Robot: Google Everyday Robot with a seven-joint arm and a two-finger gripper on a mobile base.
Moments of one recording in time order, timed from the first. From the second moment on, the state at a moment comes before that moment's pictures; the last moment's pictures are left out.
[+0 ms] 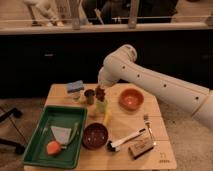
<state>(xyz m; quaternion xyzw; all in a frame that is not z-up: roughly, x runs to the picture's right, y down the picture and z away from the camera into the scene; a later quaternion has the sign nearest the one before) -0.016 -0.026 0.743 -0.11 -0.19 -0.23 0.95</state>
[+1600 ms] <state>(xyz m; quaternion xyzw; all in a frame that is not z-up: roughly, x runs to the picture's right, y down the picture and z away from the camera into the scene) -0.014 0.005 0.807 -0.19 -0.36 -0.13 0.90</state>
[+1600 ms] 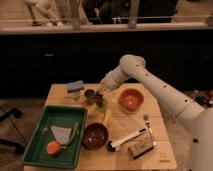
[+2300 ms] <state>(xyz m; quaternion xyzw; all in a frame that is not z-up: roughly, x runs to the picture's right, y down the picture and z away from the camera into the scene) 0.003 0.017 0.821 -0.20 -0.37 -0.10 0.90</state>
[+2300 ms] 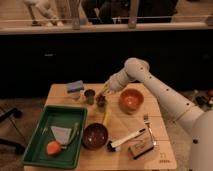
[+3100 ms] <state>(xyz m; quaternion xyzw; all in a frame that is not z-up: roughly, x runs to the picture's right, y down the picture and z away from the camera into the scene) 0.002 0.022 0.830 -0.21 -0.38 -0.10 0.90</state>
